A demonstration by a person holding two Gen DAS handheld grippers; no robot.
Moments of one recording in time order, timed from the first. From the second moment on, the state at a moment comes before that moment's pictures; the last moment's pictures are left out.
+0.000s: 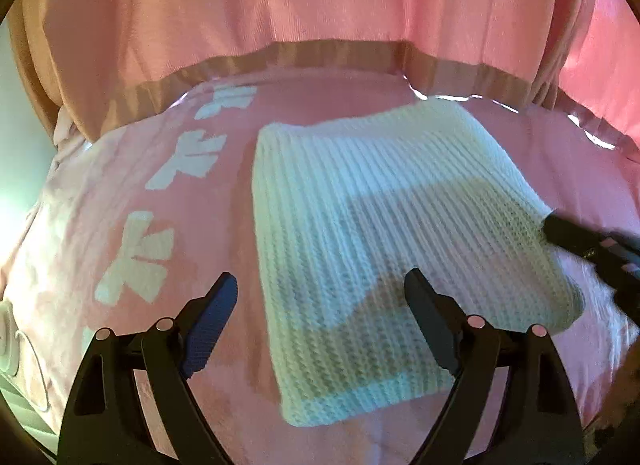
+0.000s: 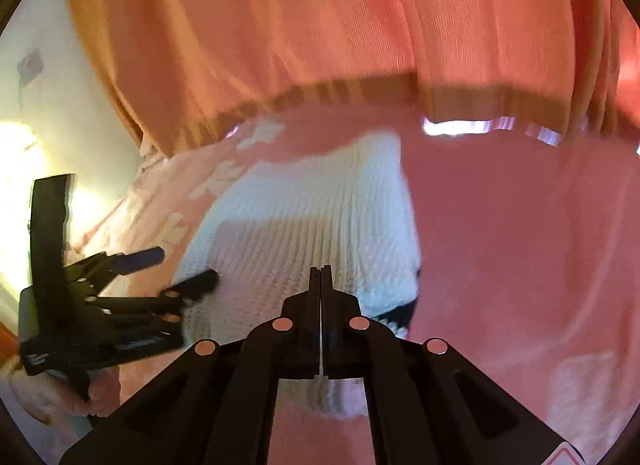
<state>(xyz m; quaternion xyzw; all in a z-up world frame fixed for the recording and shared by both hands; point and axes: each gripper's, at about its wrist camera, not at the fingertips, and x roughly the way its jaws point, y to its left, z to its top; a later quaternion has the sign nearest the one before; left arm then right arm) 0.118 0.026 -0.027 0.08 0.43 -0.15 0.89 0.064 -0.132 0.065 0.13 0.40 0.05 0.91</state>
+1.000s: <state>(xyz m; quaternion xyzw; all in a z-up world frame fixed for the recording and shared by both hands) 0.069 0.019 -0.020 0.08 0.39 -0.10 0.91 0.021 -0.152 0.041 0.09 0.41 -0.05 0.91</state>
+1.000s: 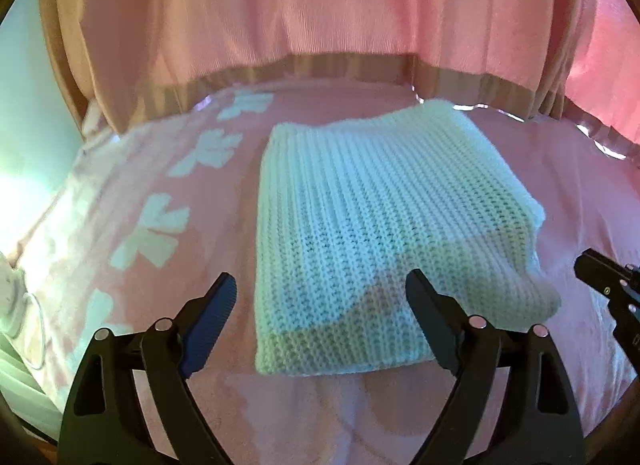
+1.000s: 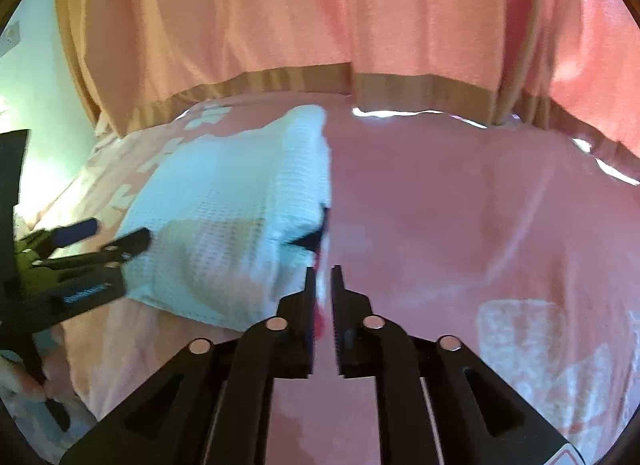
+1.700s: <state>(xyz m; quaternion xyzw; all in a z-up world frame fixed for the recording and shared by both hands) 0.001 -0.003 -0.022 0.05 0.35 -0.09 0.93 -0.041 -0.169 0.021 0.08 0.42 -0.13 0.89</state>
